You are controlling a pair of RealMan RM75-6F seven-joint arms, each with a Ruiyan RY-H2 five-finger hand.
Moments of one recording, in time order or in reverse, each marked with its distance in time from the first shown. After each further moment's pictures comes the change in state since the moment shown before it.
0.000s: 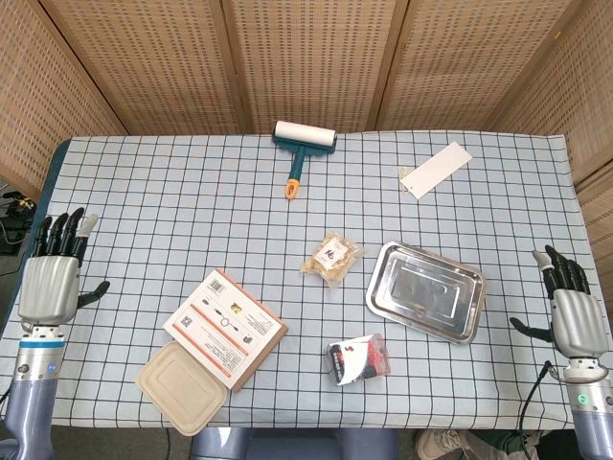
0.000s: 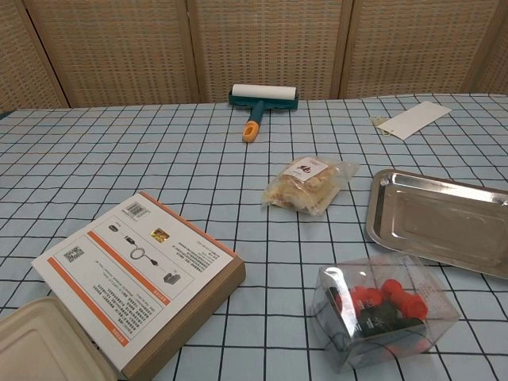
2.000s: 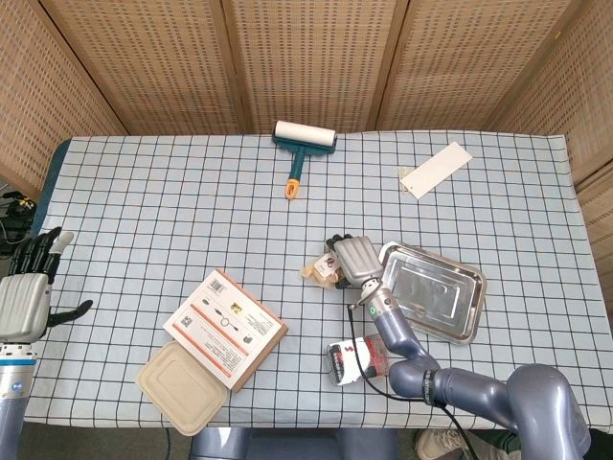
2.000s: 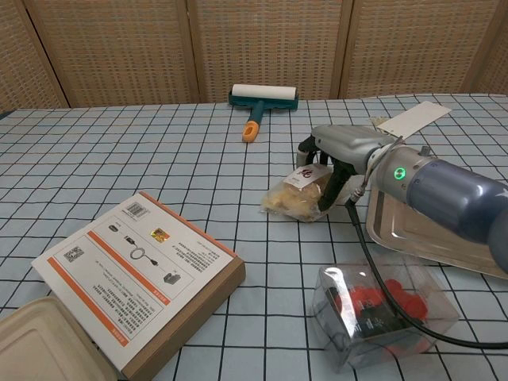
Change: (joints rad) left arm 0.182 0.075 -0.105 0.025 0.113 -0.164 -0.248; right arm 0.706 -0.659 0.100 0.412 0.372 -0.443 -0.446
